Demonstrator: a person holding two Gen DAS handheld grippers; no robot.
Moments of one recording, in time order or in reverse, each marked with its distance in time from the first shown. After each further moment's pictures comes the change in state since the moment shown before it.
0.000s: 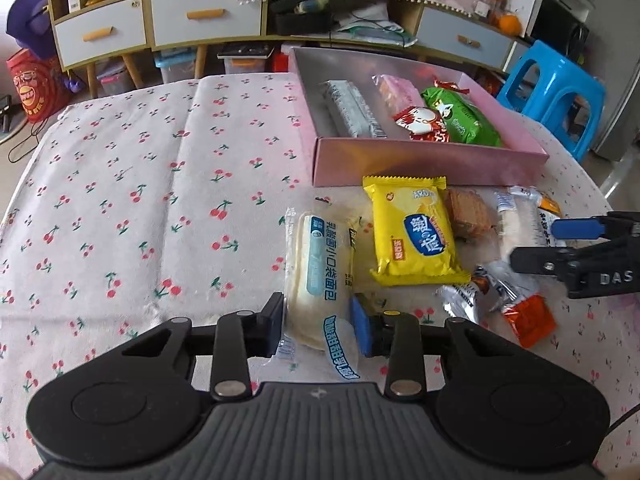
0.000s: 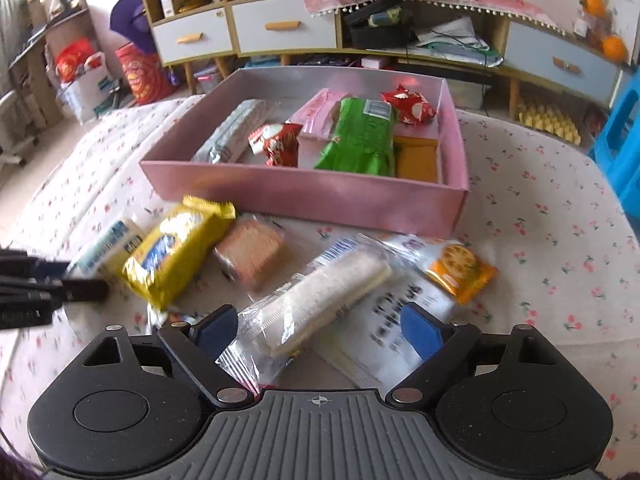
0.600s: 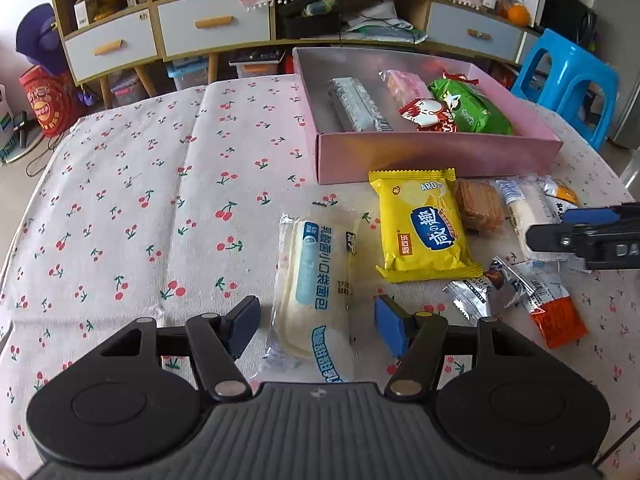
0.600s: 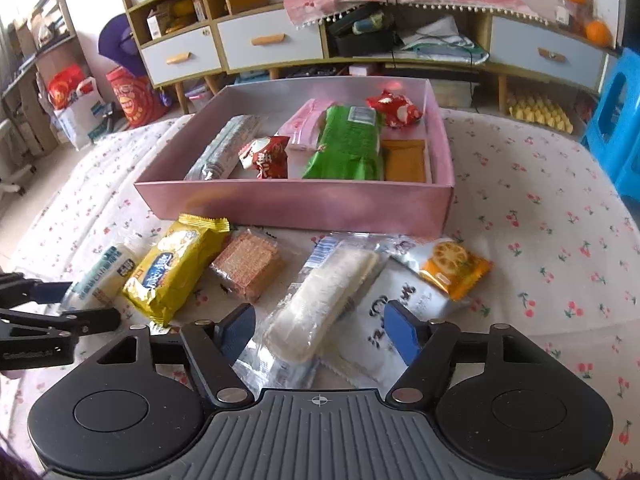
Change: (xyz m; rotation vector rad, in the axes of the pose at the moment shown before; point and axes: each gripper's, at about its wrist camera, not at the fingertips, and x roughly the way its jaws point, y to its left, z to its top) left arm 0.006 -0.014 0.000 0.040 -0.015 0.084; right arm 0.001 0.000 0.001 0.058 -0.050 -0.006
